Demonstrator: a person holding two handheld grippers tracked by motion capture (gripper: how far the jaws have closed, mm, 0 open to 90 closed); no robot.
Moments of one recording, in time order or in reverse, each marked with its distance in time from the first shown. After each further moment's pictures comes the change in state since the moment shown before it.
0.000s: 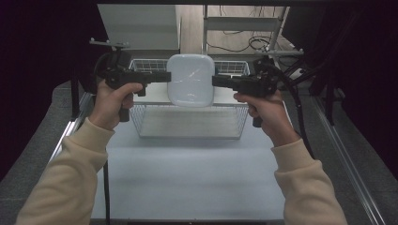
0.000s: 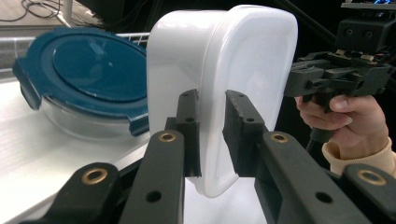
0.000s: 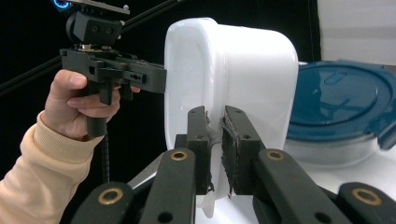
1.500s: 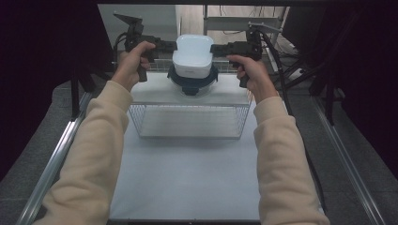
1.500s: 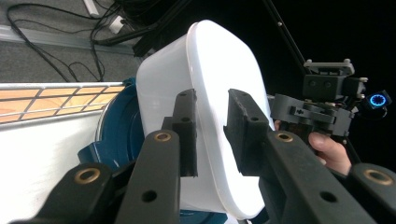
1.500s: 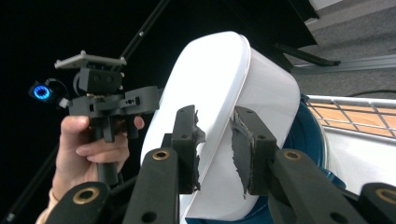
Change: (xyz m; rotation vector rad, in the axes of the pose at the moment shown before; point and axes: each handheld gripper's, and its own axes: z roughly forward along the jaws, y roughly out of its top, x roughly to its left) left arm 0.112 0.066 0.066 0.006 -0.026 -0.384; right arm -0.129 0.049 0.066 -0.005 0.009 0.475
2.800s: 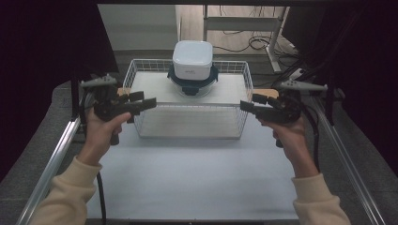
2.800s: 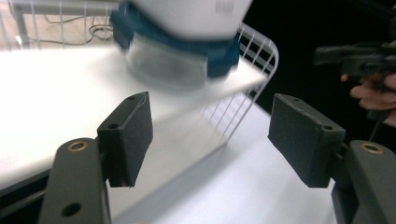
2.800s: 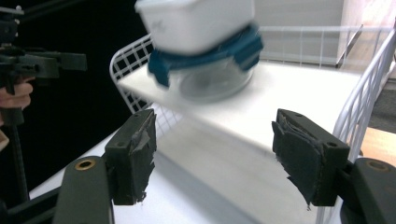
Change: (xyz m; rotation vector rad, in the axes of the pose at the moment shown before) left arm -0.019 -0.183 -0.085 -0.103 0.211 0.477; right arm 0.019 -0.151 -0.118 -0.077 -0.260 -0.515
